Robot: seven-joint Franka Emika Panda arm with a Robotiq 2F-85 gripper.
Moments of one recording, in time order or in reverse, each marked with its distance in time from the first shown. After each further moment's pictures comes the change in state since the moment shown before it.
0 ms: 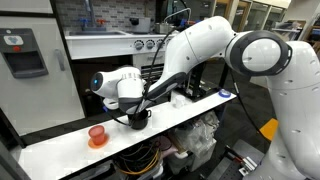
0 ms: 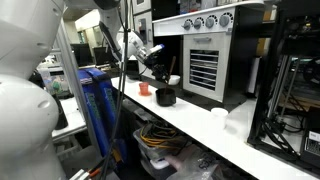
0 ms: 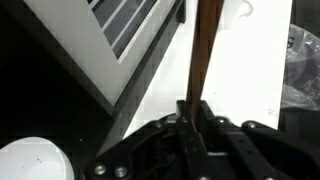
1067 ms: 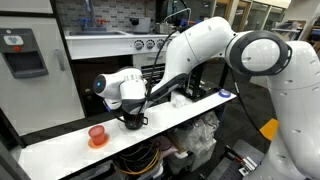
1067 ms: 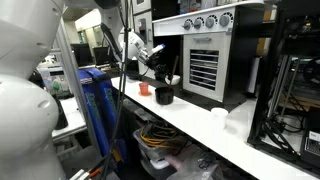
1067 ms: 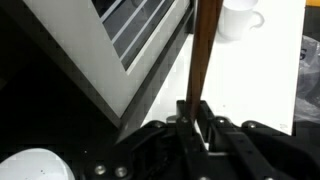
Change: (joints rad) arm 0.000 -0.004 -0.019 -0.020 -0.053 0.015 0.001
